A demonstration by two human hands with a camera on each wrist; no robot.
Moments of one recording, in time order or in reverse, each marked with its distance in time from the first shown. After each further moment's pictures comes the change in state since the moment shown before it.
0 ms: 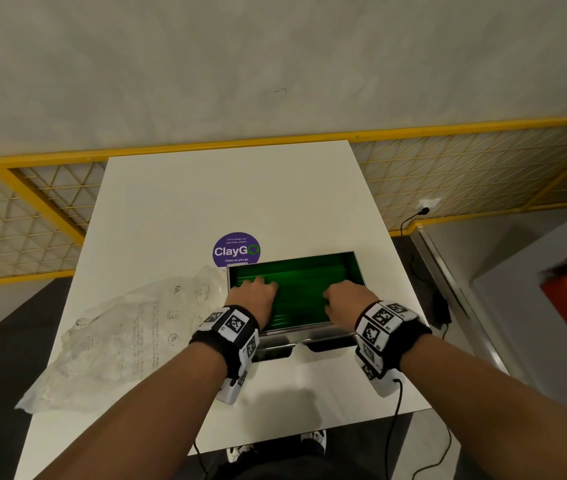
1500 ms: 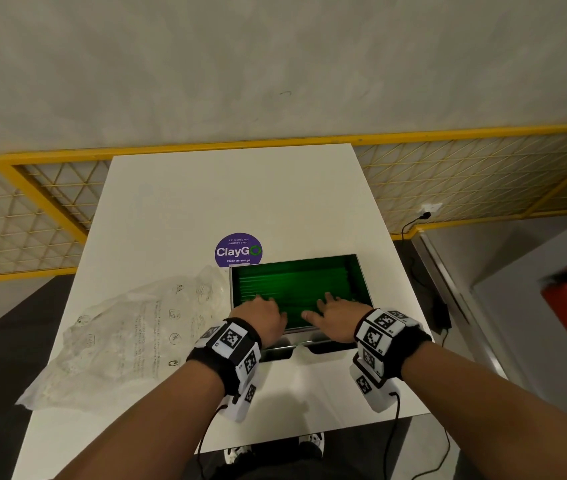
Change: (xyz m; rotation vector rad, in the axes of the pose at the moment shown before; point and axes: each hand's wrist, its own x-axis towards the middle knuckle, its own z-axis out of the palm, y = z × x) left_hand -0.012 0.013 0.010 -0.162 -0.155 -0.090; right_hand -0.001 -0.012 0.012 0.008 -0.248 0.031
